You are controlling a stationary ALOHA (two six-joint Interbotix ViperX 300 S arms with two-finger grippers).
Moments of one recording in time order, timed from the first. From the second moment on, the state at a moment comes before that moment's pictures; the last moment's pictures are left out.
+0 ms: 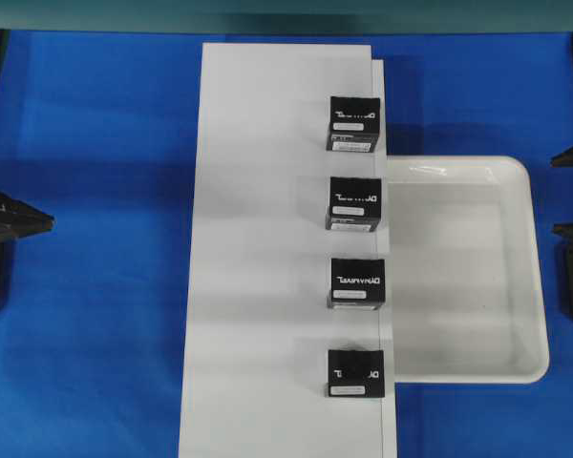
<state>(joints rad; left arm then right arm) -0.08 -1.13 1.05 0.01 0.07 -0.07 0.04 -1.27 1.02 -0.23 0.49 0.36</state>
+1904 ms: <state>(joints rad) -0.13 -1.12 1.04 0.02 0.10 -0.10 0.04 -1.30 1.10 -0.23 0.40 0.37</state>
